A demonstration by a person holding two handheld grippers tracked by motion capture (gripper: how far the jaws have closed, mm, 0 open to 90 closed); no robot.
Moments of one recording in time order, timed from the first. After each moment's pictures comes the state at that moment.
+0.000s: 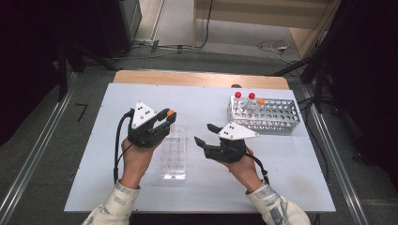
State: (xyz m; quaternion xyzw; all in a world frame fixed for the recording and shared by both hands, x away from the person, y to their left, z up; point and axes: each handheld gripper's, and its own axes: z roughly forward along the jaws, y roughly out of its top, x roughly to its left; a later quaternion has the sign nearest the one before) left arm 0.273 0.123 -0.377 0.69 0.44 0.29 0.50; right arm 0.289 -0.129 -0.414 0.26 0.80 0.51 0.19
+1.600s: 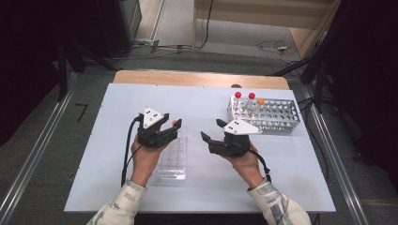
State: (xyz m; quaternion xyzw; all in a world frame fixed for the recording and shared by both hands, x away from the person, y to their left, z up) left arm 0.294 0.114 -0.418 0.69 0.48 0.26 0.48; right arm 0.305 -0.140 -0.419 0.31 0.79 0.49 0.22
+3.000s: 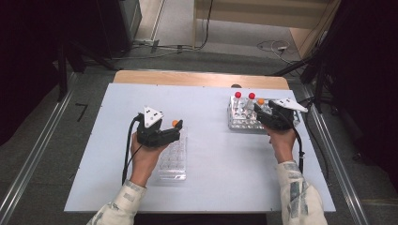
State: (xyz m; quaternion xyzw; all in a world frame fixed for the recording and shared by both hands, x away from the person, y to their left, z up) left arm 0.293 0.114 -0.414 0.68 0.50 0.28 0.46; right arm 0.400 -0.267 -0.432 0.49 0.69 0.44 0.31
